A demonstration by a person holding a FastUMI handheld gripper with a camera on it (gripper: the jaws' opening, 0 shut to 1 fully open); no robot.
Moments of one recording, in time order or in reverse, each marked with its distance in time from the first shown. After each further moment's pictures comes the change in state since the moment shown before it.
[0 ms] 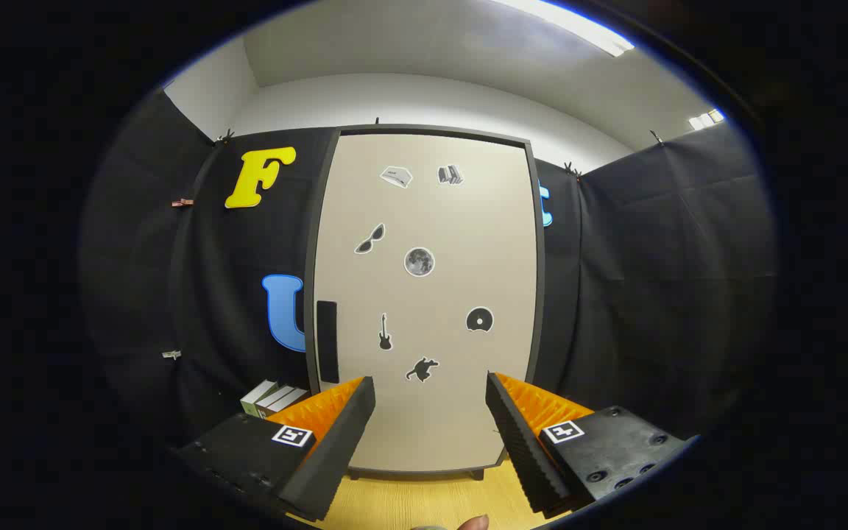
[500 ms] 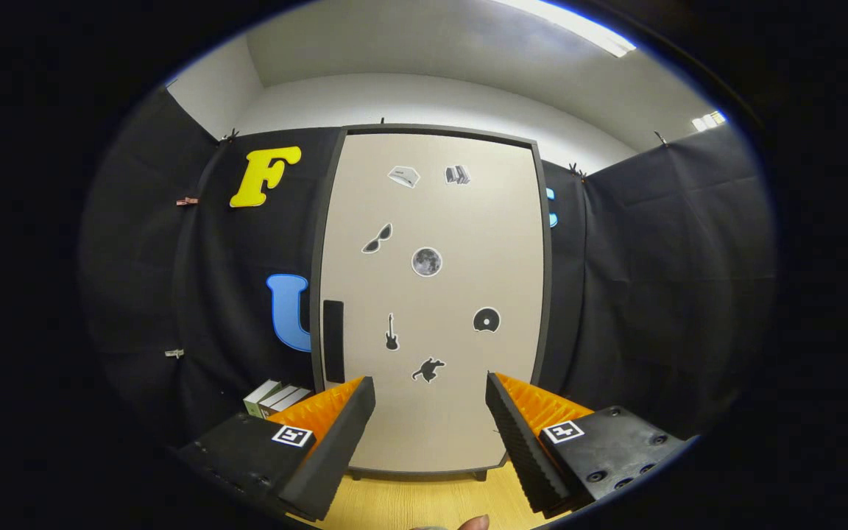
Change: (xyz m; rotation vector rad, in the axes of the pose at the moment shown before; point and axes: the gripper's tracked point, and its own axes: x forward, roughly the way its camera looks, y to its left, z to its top) arm 0.001 0.009 -0.002 -0.004 0.002 0.019
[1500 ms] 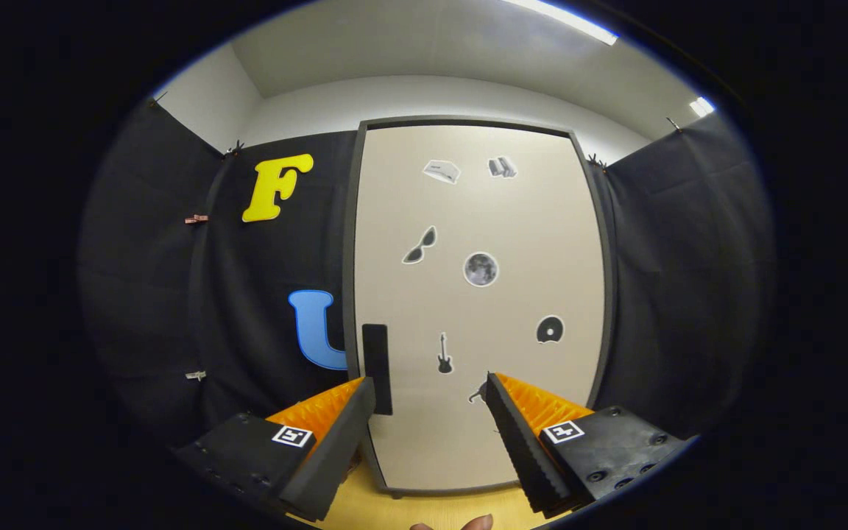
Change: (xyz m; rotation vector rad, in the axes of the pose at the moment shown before) arm 0.072 0.078 0.009 0.081 -0.015 0.091
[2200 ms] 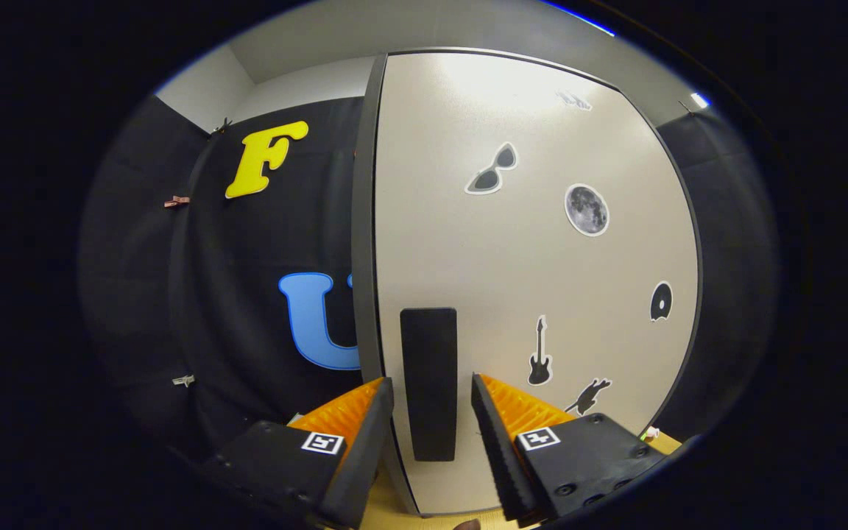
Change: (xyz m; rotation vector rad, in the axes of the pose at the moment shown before) arm 0.121 0.048 -0.055 0.023 0.054 -0.025
